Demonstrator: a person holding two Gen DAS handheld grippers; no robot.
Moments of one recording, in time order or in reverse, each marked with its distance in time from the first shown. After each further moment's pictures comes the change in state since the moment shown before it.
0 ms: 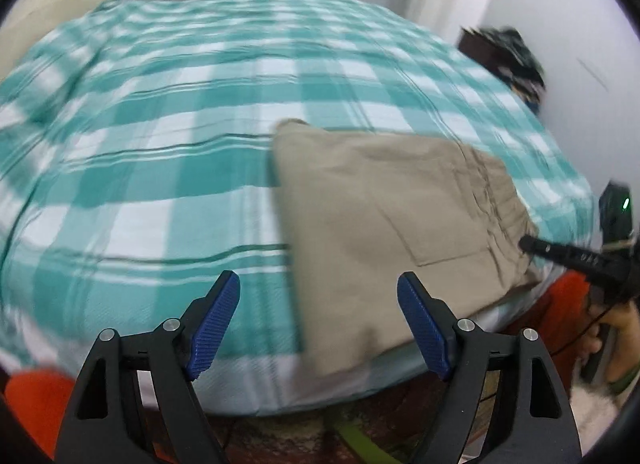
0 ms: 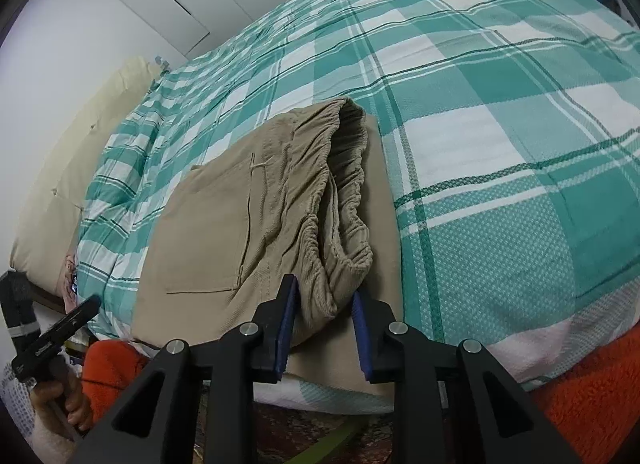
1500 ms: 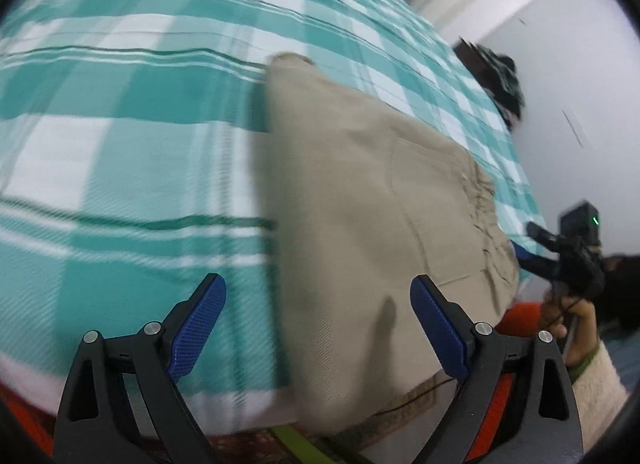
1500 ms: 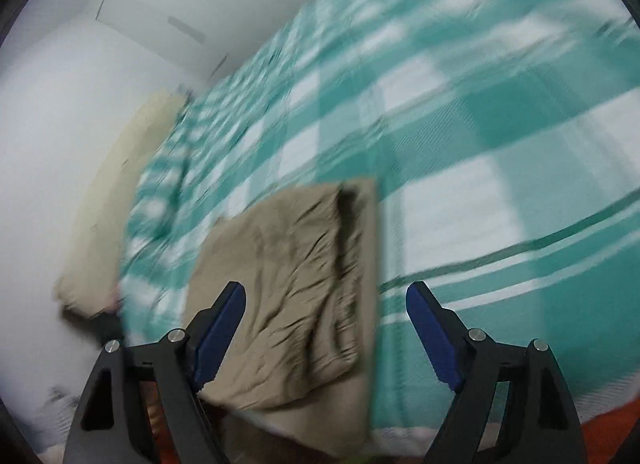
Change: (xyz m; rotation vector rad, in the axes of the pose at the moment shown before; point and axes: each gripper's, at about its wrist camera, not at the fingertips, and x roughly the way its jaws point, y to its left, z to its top) left arm 0.067 0.040 0.000 -0.242 0.148 -0.298; right arm 0.002 -0.039 0.052 0.081 0.040 0.215
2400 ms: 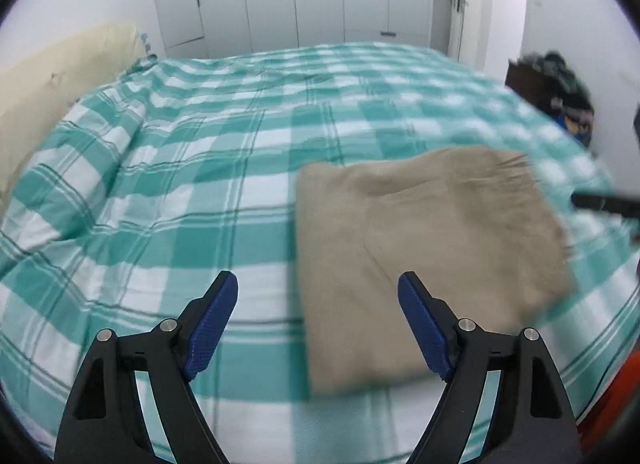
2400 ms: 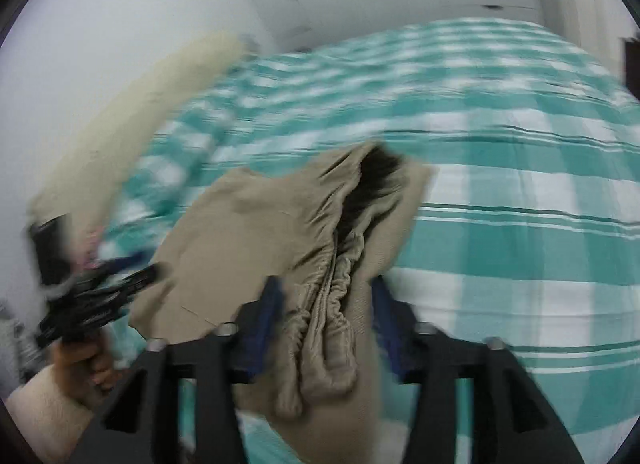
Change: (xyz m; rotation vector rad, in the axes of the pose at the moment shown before) left arm -0.081 -0.020 0.131 0.283 -0.346 0.511; right arm 0.098 0.192 0.141 -0.422 -0.035 -0.204
